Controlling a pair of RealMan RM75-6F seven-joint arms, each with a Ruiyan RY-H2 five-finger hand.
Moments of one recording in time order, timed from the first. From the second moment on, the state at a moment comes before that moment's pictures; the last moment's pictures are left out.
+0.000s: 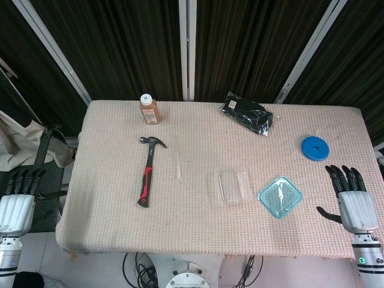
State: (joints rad) left arm -0.10 -1.17 -0.05 -1.59 1.49 1.51 0.18; right arm 0.10 -1.13 0.07 -1.61 -1.50 1.47 -0.13
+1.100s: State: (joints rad) left arm -0.07 -1.18 -0.04 -1.60 1.50 1.53 0.20; right arm 0.48 -1.16 0.13 -1.60 -1.43 0.89 0.11
